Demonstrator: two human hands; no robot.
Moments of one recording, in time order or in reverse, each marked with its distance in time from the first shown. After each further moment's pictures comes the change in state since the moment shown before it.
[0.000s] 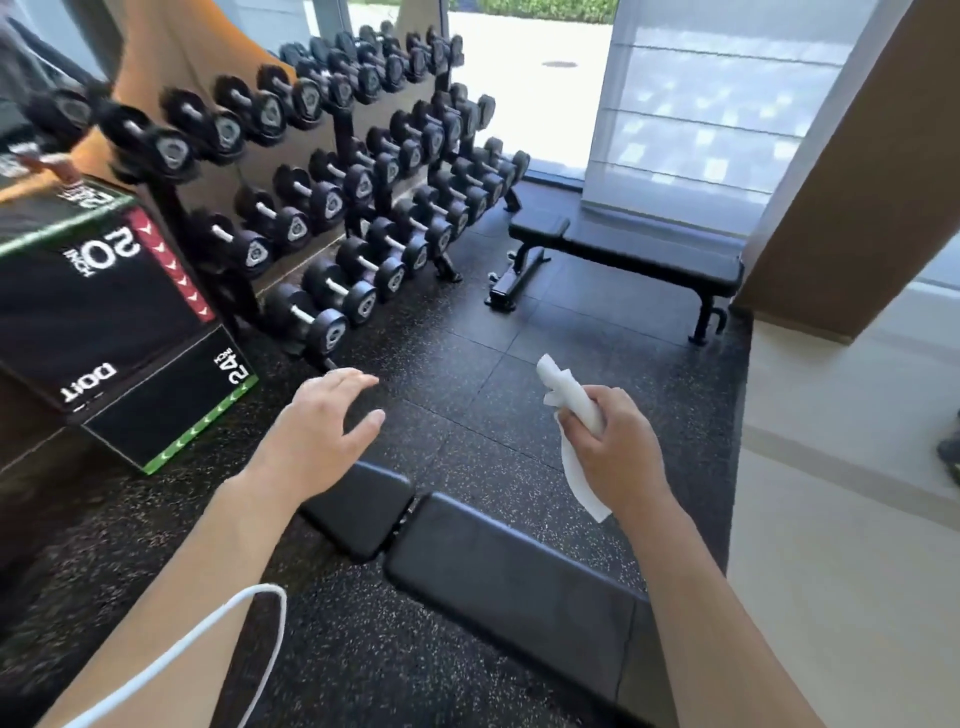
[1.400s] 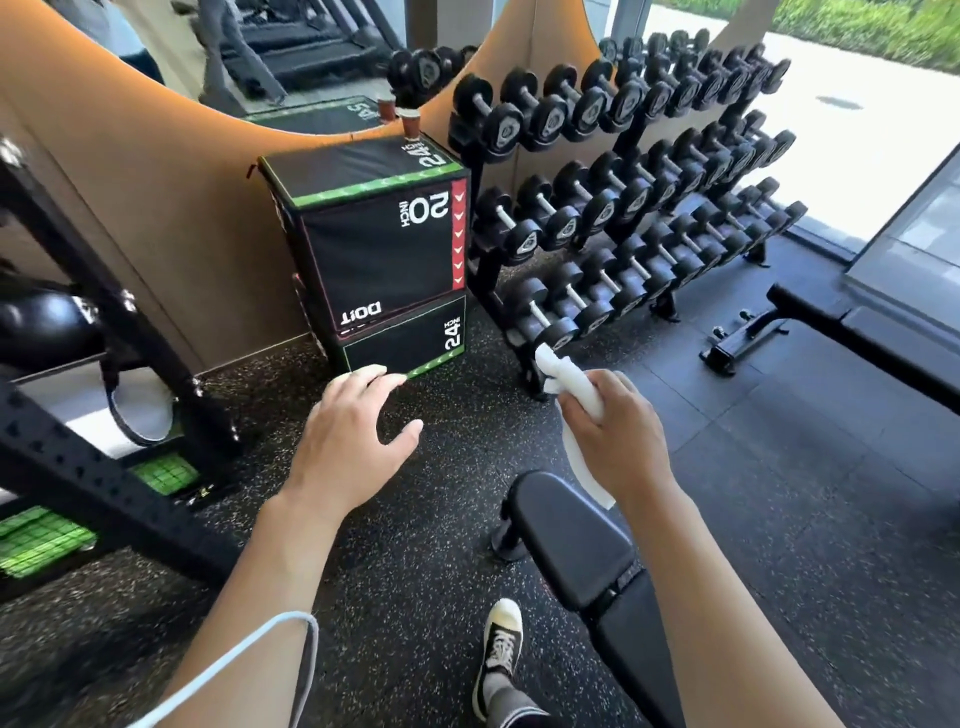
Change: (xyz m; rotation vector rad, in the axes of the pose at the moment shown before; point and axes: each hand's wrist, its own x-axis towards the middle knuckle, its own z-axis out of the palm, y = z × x) left_hand -0.128 -0.417 -0.207 0.037 0.298 -0.424; right_hand 0.007 -0.382 0.416 -0.037 -0.295 -0.376
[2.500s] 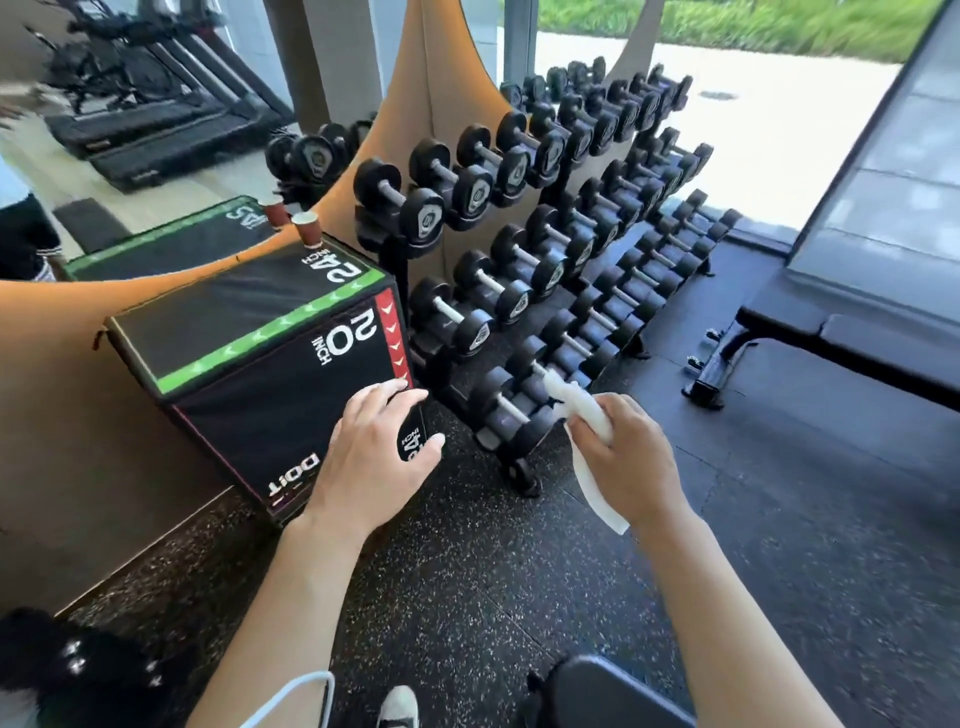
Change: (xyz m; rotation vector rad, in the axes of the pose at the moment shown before) left_hand 0.463 -0.011 0.078 -0.081 -0.057 0.239; right_hand 0.378 0.072 0.096 0.015 0.147 0.203
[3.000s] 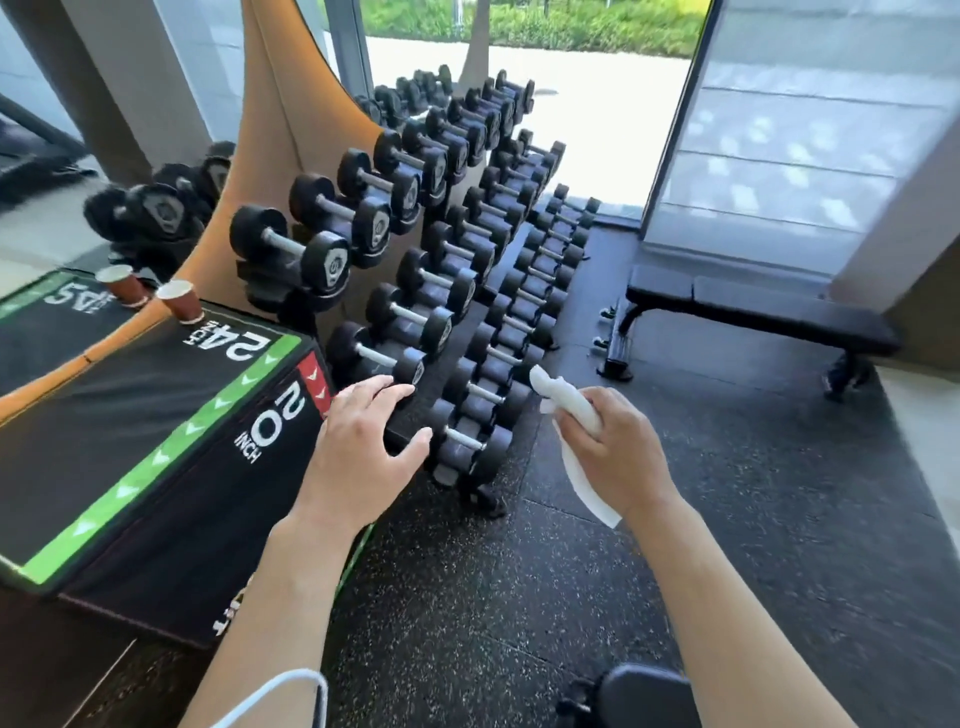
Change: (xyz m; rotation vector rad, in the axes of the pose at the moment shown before) left_hand 0.177 -0.089 -0.019 -0.154 -0.145 0.283; right_hand 0.074 -0.071 0.057 -0.068 0.213 0.159
